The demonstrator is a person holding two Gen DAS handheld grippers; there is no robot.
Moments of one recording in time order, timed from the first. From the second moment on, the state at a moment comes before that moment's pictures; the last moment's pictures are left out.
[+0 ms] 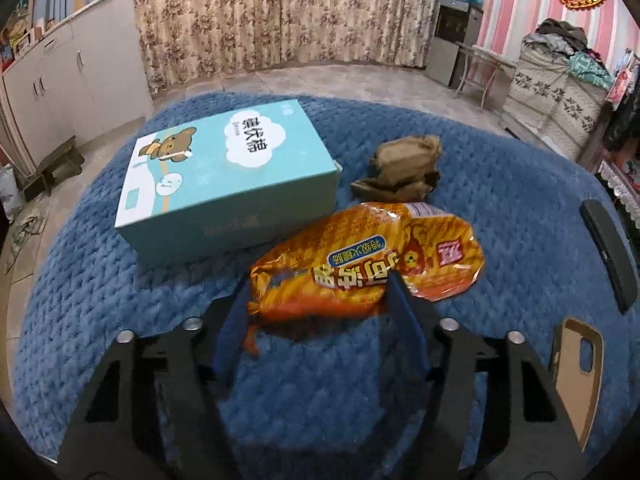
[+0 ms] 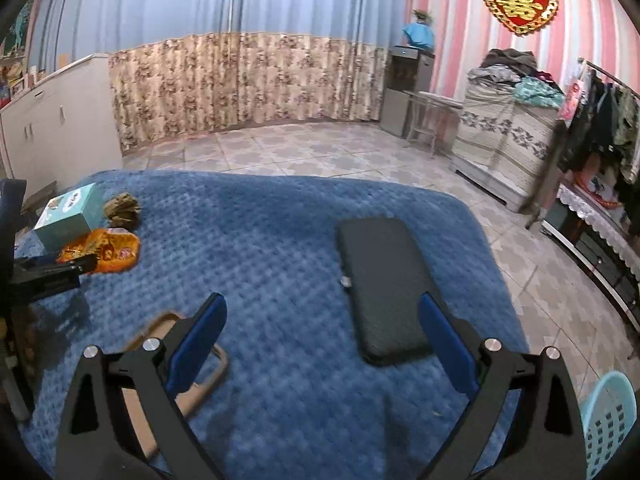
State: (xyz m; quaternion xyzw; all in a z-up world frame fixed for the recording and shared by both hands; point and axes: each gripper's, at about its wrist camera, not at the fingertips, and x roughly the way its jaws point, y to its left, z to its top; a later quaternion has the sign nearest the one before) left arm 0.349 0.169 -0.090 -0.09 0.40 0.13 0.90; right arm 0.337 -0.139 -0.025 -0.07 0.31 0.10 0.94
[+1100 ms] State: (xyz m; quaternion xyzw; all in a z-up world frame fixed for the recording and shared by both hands) left arm 0.294 0.236 -0.080 -0.15 0.33 0.29 0.89; right arm 0.411 0.083 -0.053 -0.14 0.35 0.28 0.88
